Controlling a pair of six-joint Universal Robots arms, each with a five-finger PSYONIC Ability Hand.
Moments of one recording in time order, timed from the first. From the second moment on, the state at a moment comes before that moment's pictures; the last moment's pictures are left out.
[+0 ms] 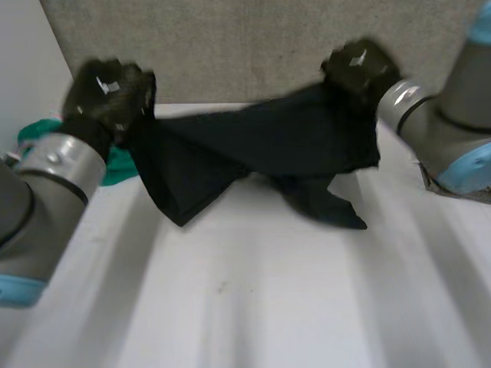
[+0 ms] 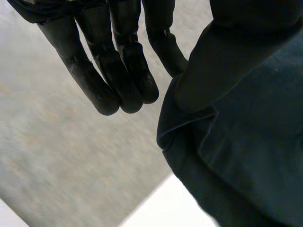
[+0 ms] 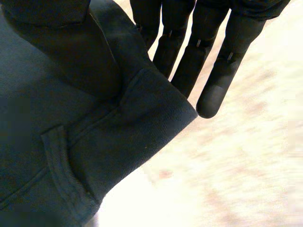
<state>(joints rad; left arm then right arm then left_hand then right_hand) 4.29 -1.64 -1.59 3.38 -1.55 3.53 1.92 -0.98 0.84 0.11 1.28 2.56 1.12 1.20 1.19 1.20 1.00 1.08 1.16 1.18 1.19 0.99</state>
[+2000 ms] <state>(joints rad) 4.12 -2.04 -1.65 3.16 -1.66 3.40 1.74 -1.06 1.75 -0.27 1.10 2.21 0.51 0.50 0.50 0.50 0.32 1.06 1.17 1.18 1.19 1.00</state>
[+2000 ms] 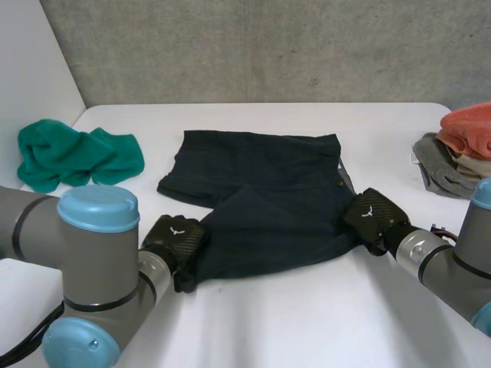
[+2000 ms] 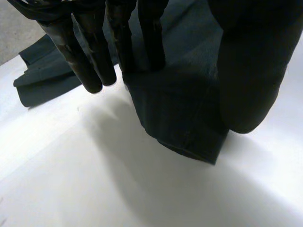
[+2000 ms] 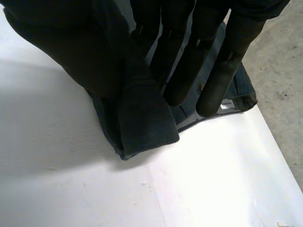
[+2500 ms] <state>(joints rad) 4.06 -1.68 -1.69 3.10 -1.71 3.58 1.74 -1.42 1.73 0.20 1.22 2.17 1.12 1.19 1.19 1.19 1.00 1.06 1.17 1.18 1.19 1.01</state>
